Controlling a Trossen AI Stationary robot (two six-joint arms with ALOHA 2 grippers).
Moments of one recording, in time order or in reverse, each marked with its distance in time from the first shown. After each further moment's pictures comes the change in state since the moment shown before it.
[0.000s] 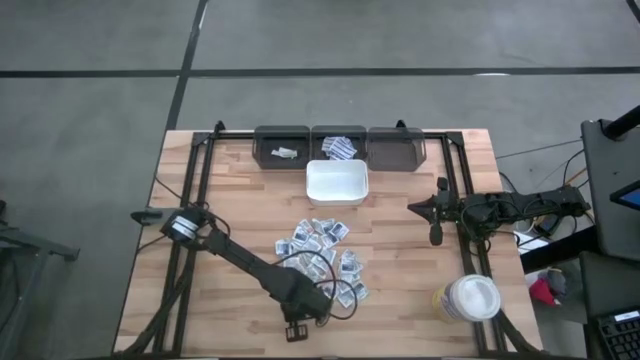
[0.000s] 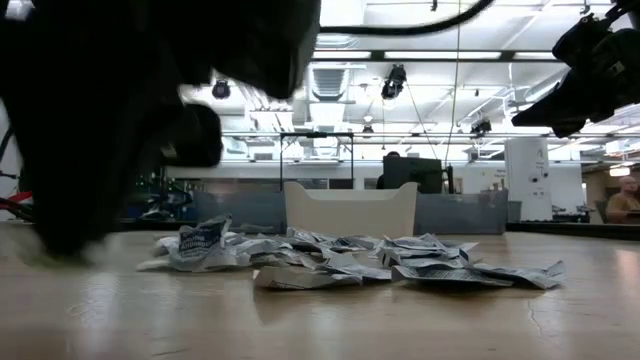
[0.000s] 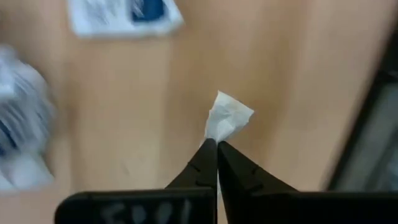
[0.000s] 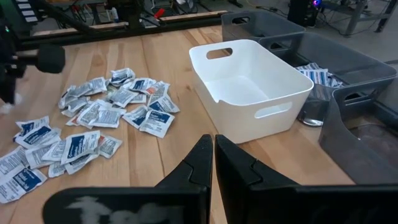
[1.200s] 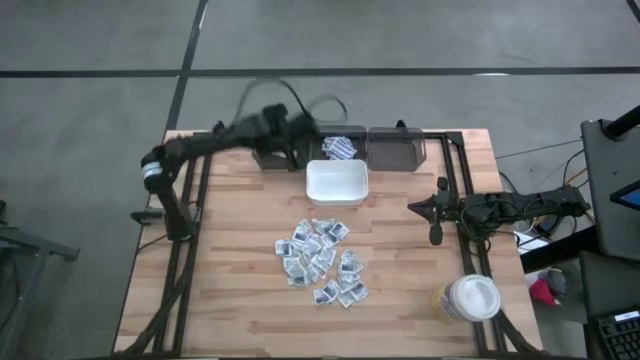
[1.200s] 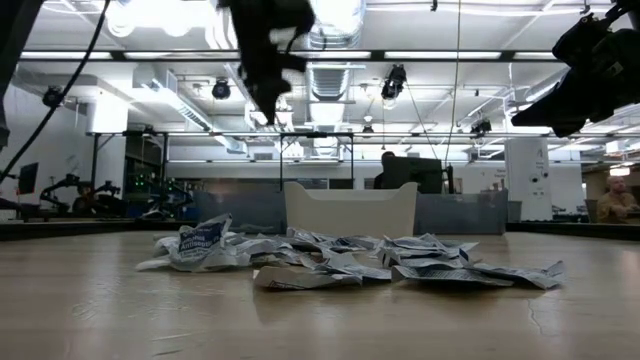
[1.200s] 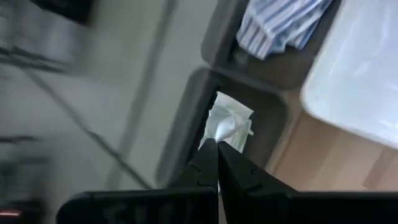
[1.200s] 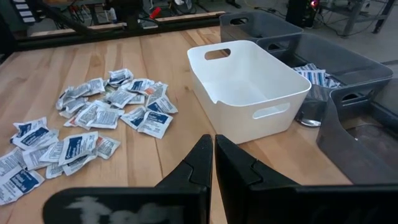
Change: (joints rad) left arm 0.889 -0.363 0.071 -0.177 -0.773 0.837; right arm 0.000 -0.001 0.000 0.001 0.008 0.000
